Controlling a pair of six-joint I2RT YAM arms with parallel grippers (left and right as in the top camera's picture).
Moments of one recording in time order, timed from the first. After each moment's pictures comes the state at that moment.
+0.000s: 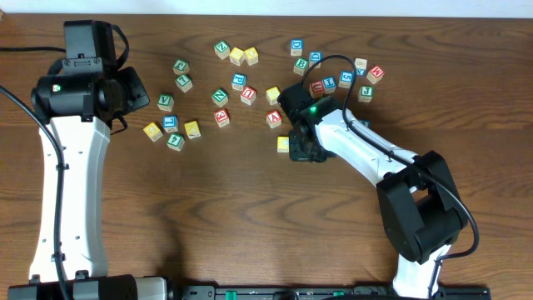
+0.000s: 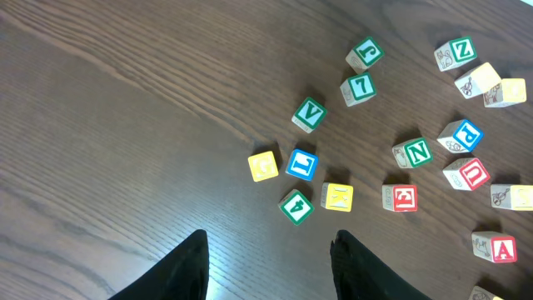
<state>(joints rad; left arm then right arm) 0.07 1.52 1.62 -1.13 -0.14 -0.35 0.56 1.99 1.41 -0.89 0.11 0.55</state>
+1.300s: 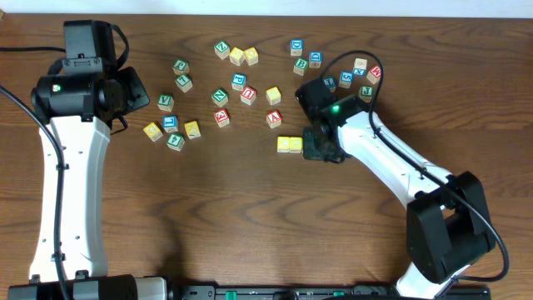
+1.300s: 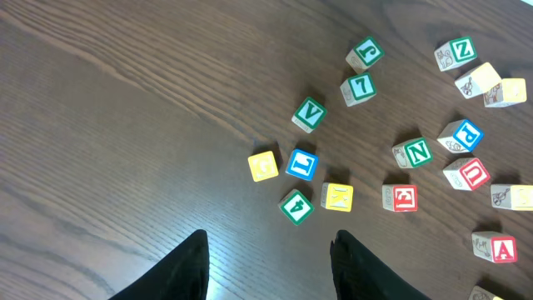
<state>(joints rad) 0.07 1.52 1.62 -1.13 -0.14 -0.35 0.50 1.84 1.34 -0.94 0.09 0.55</state>
